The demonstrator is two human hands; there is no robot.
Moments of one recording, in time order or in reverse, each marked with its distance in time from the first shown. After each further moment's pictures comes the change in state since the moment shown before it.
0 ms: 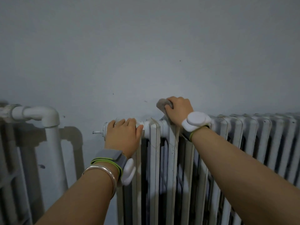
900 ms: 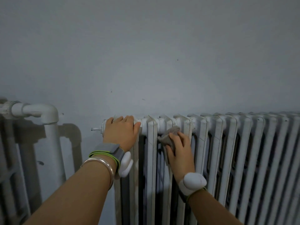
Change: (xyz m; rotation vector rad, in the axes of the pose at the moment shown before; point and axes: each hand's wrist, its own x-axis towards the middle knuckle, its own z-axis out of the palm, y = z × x) left_hand 0.000 0.002 -0.005 0.011 -0.055 -0.007; right_hand -0.142 0.019 0.070 0.352 0.264 -0.004
